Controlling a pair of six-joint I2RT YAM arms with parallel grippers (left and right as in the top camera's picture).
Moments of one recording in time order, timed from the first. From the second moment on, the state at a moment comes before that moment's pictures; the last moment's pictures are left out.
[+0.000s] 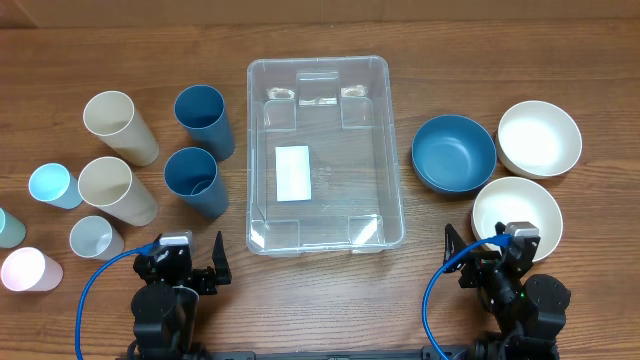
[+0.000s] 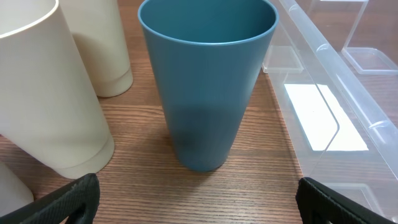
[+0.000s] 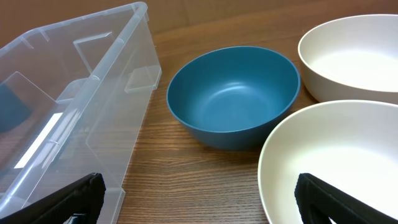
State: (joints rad) left arm -0.01 0.02 0.15 -0.52 -0.04 -0.05; right arm -0.15 0.01 0.16 -0.52 -0.30 0.12
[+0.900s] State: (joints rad) left arm -0.01 0.02 0.15 -0.52 -0.03 -0.05; right arm -0.15 0.01 0.18 -0.29 -0.55 0.24
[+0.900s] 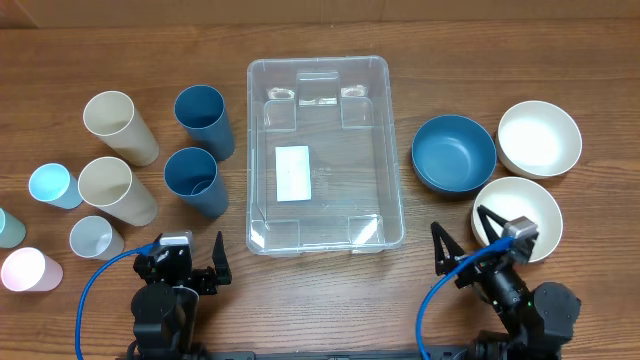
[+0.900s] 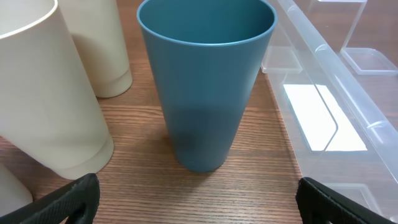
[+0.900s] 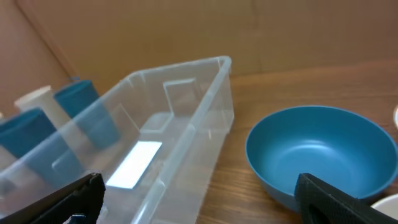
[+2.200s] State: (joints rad) left arm -0.01 0.02 0.15 -0.52 -0.03 -0.05; right arm -0.65 1.49 0.78 -0.73 -0.11 0.72
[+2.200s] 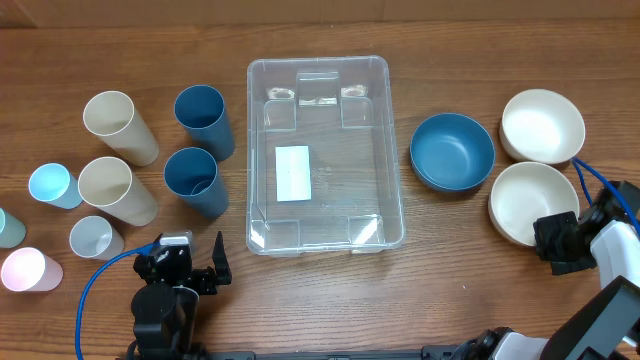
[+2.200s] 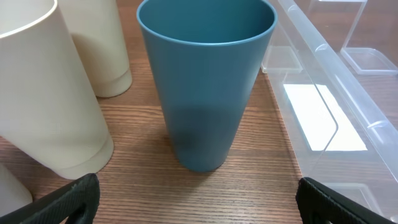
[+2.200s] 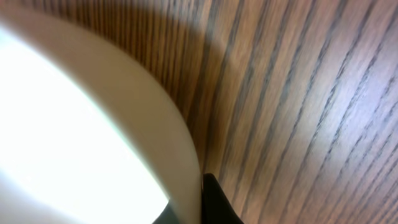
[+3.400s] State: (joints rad) left arm -0.01 0.01 0.15 -0.52 -0.03 -0.05; right arm 0.42 2.12 1.74 -0.79 -0.08 0.47
